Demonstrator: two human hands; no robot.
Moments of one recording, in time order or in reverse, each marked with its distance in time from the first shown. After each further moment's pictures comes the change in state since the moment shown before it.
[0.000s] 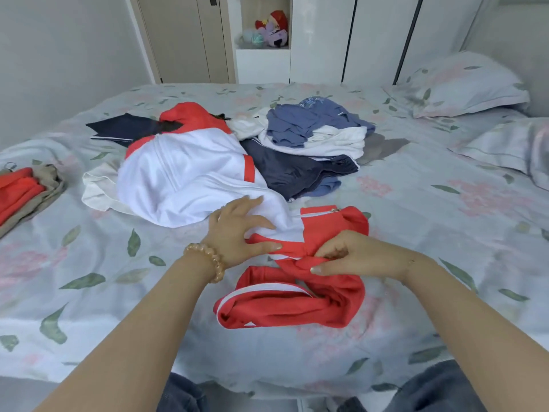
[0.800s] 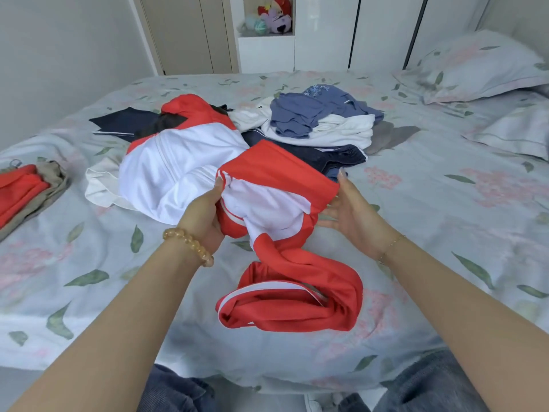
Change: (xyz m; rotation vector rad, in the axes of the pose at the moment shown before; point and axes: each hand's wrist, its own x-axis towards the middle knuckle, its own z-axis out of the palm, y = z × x) left_hand 0.009 0.009 -0.036 -1.403 0.239 -0.591; right_hand 0.049 0.001 -0.010 0.755 0.421 -0.053
